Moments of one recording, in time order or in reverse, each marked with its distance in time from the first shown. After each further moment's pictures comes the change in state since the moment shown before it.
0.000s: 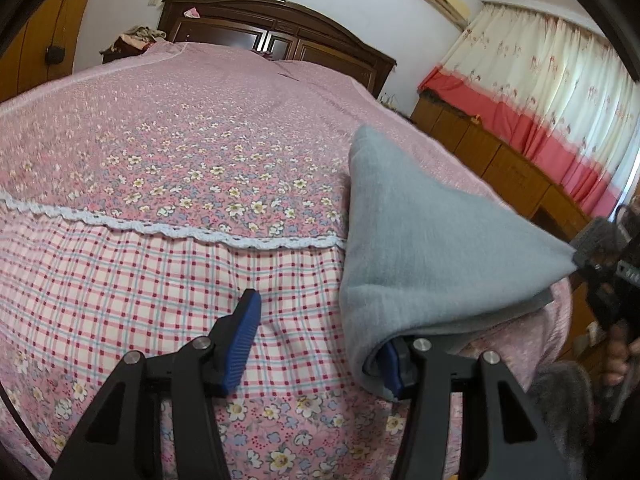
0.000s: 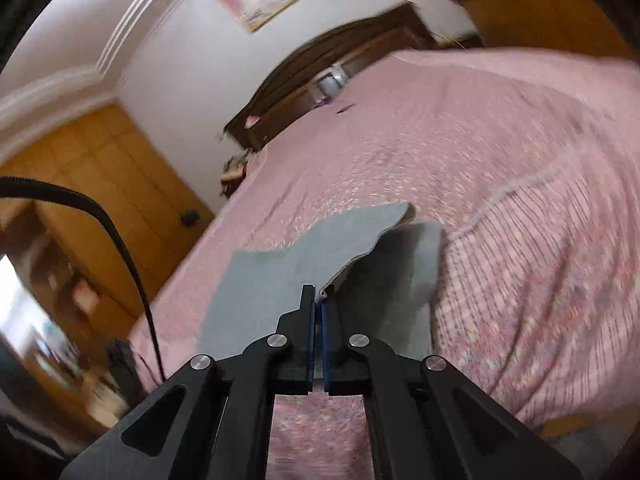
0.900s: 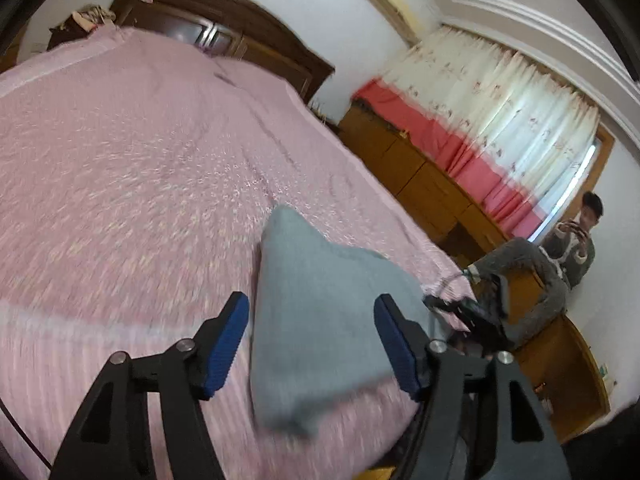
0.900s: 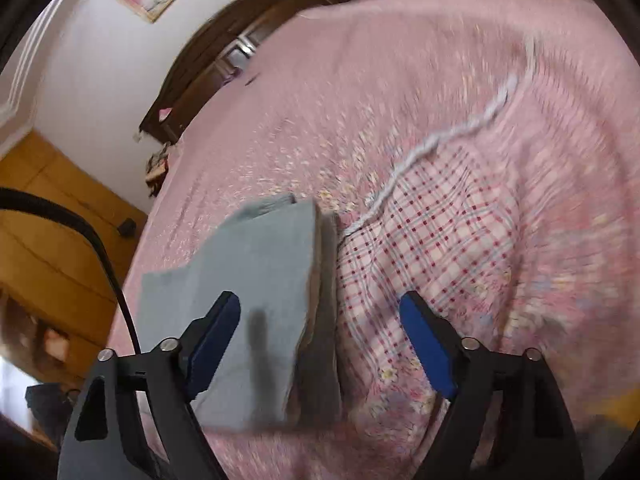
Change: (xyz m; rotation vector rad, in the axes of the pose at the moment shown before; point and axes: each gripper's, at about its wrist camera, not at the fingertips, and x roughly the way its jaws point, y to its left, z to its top) left arm -0.014 0.012 0.096 -0.063 0.057 -0.372; right arm 0.078 -0.058 0.027 0.182 0.107 -0.236
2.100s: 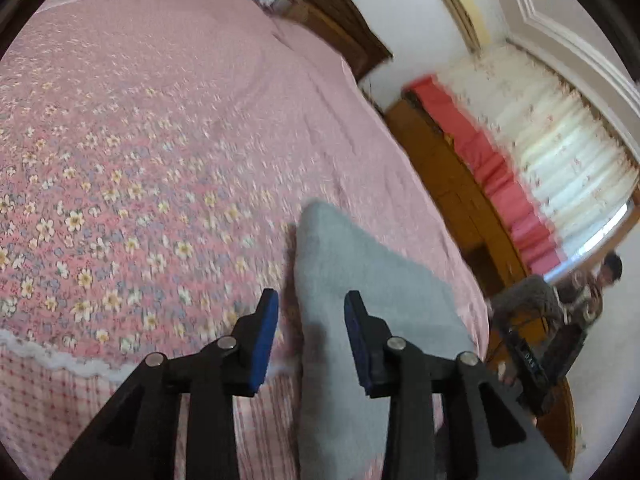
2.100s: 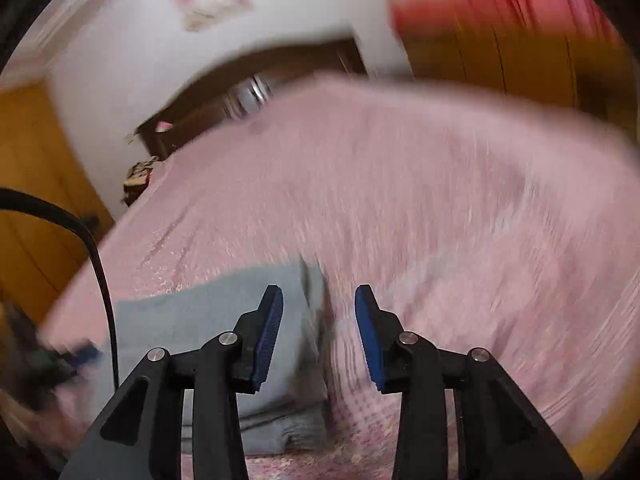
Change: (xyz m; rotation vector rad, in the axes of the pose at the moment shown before) left arm 0.055 0.071 0.032 -0.215 0.112 0.049; right arm -0.001 0.144 -0.023 -0.519 -0.347 -0.208
